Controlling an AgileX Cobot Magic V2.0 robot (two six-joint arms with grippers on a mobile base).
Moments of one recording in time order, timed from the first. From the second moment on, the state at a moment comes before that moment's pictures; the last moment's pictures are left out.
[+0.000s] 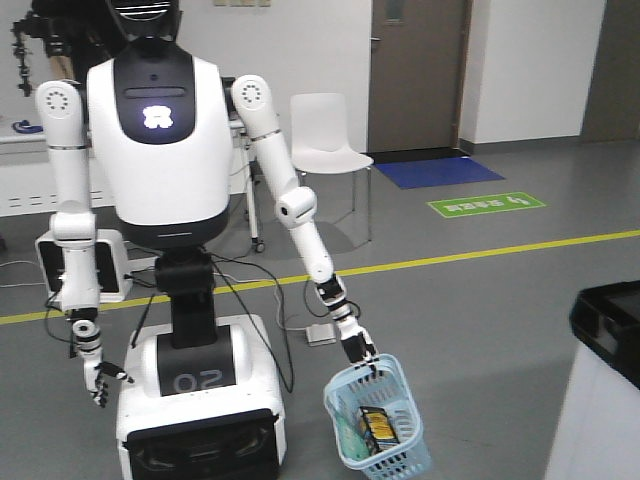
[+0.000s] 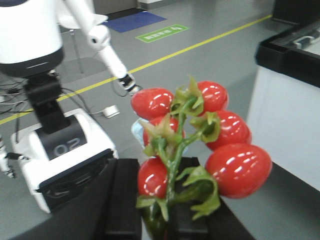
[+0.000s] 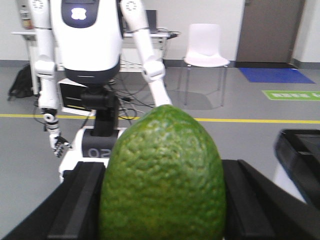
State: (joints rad) left arm -0.07 0.42 -0.88 -0.39 0.93 0.34; right arm 0.65 0.32 -0.75 -0.61 0.78 0.50
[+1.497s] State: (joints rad) left arm -0.11 0.42 -0.88 -0.39 0.93 0.34; right arm 0.65 0.32 -0.75 -0.61 0.78 0.50
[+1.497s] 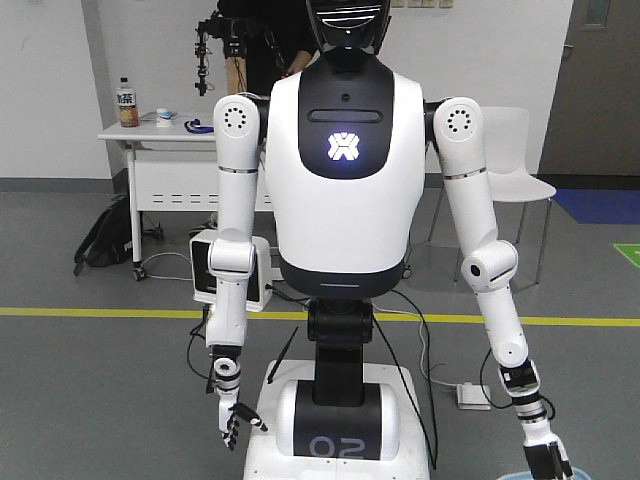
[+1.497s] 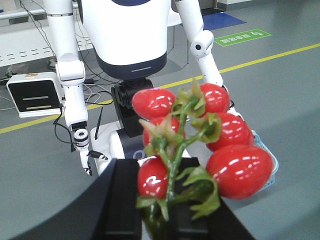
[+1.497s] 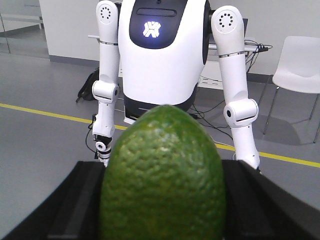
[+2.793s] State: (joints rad) left arm -0.11 0.42 -0.88 -0.39 0.93 0.34; right arm 0.65 0.32 -0.75 -0.61 0.78 0.50
